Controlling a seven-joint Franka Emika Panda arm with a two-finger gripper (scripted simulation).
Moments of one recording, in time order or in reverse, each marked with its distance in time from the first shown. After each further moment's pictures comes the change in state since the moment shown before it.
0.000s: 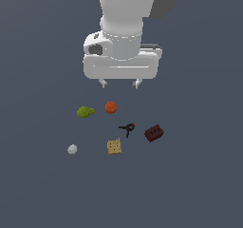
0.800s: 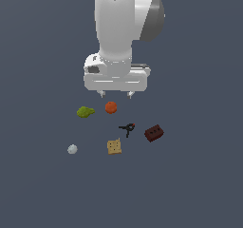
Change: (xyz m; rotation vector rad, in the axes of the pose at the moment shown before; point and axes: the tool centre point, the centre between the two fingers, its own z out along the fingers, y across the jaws) arm -0.018 0.013 0.063 0.013 -0.006 0.049
